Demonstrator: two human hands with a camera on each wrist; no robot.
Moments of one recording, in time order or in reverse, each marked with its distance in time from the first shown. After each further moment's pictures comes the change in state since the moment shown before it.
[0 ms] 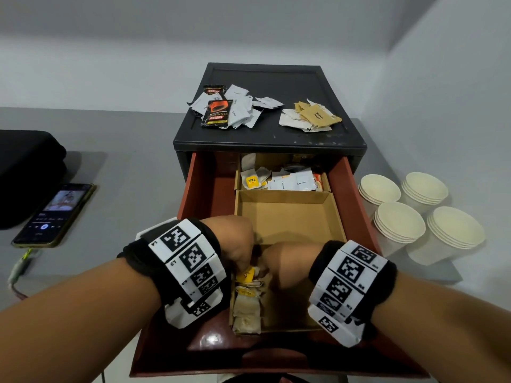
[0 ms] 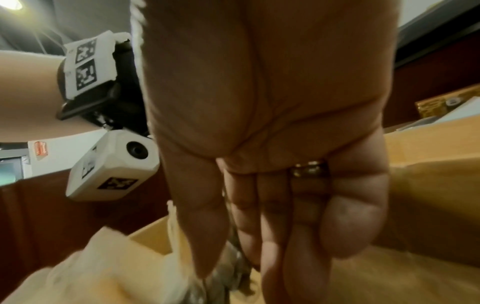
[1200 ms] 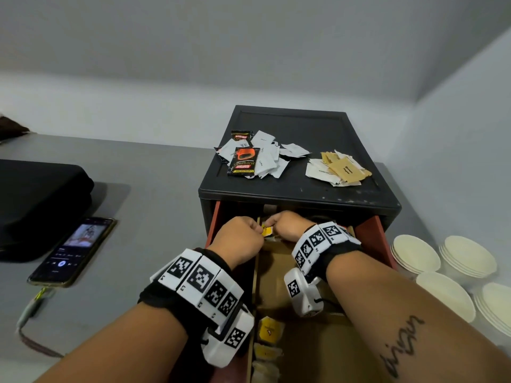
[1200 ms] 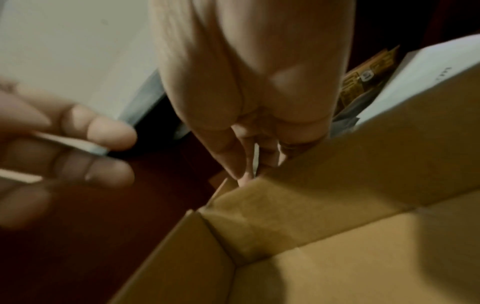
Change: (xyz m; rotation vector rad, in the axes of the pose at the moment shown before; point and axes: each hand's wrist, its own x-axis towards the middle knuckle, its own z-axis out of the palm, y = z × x) left_hand 0.033 -0.045 -0.038 -1.013 0.610 -0.147; right_hand 0.087 0.089 -0.097 0.898 0.501 0.318
